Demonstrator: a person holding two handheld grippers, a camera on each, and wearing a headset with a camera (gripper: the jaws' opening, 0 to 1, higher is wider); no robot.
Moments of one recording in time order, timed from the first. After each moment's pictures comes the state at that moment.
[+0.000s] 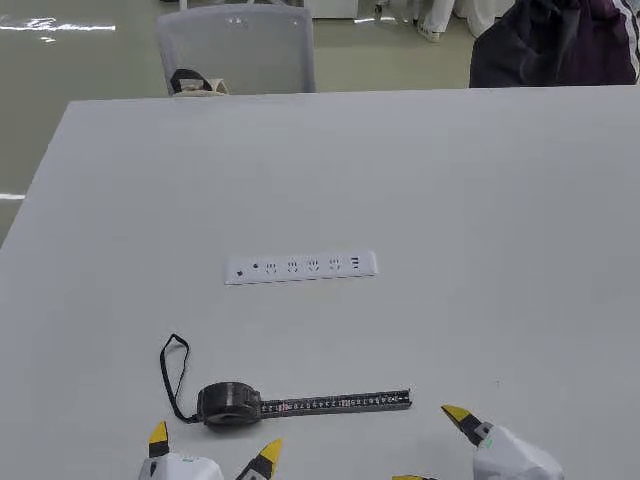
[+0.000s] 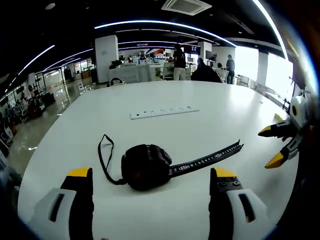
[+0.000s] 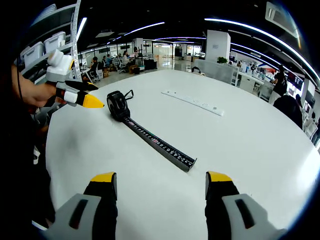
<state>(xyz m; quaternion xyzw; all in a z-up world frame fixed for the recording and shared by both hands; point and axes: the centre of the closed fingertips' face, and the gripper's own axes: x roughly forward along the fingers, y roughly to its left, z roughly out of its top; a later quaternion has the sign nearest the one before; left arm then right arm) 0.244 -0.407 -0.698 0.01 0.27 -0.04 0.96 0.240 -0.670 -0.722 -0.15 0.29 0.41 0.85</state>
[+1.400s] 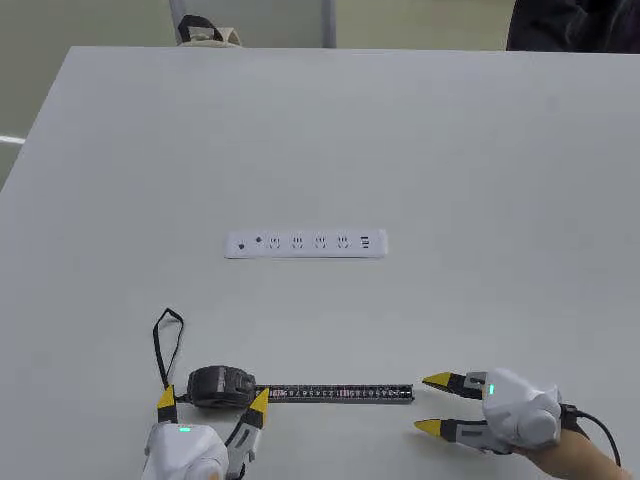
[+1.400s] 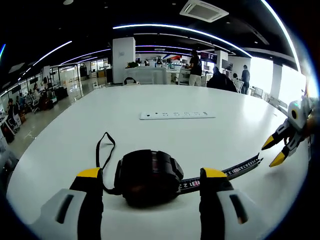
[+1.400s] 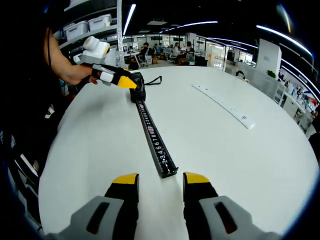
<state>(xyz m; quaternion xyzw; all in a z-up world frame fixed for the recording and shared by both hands) 0.281 -0.400 -0.730 0.00 0.26 0.03 0.97 0.295 -0.678 -0.757 -0.22 0.28 0.59 0.72</state>
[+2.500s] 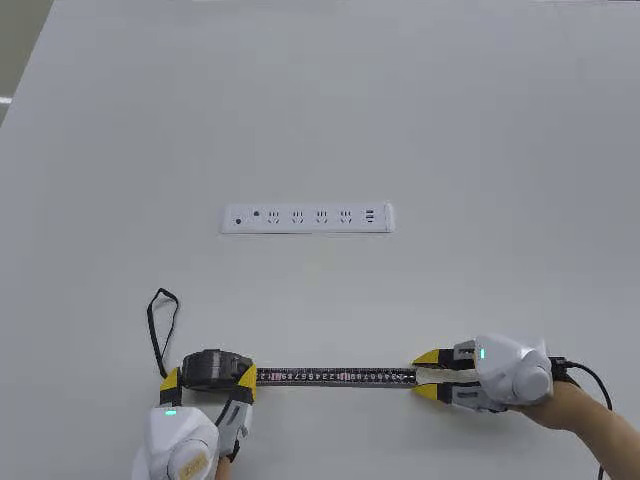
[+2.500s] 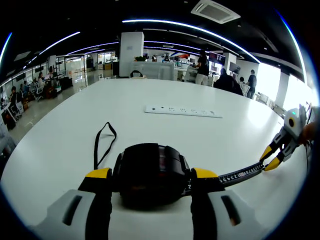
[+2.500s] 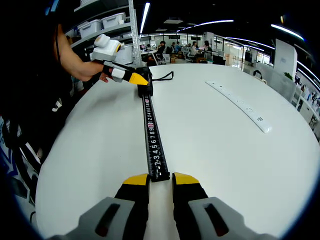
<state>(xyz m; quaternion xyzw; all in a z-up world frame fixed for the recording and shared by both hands) 0.287 -0.393 -0.752 -0.04 0.27 0.05 0.96 0.306 -0.668 -0.779 -0.22 0.28 0.65 0.67</state>
